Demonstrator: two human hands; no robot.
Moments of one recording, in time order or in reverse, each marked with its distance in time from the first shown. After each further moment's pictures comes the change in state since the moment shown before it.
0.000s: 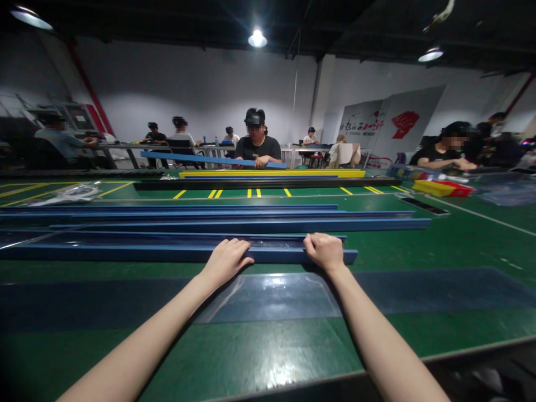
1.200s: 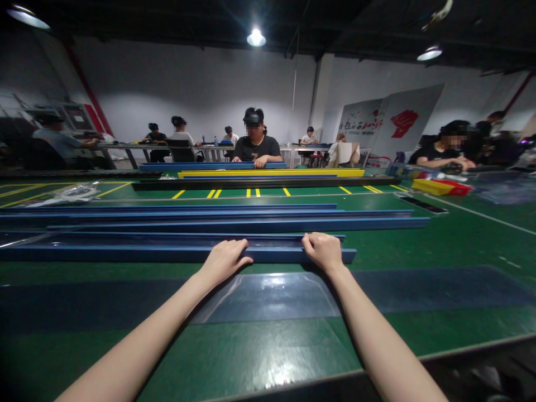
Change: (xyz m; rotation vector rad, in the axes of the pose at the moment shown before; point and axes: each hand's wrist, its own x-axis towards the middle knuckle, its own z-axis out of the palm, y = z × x) left_hand 0.002 -0.003 0.002 0.004 -0.041 -0.020; right_hand 0.001 -0.001 -0.003 0.020 -0.118 0.048
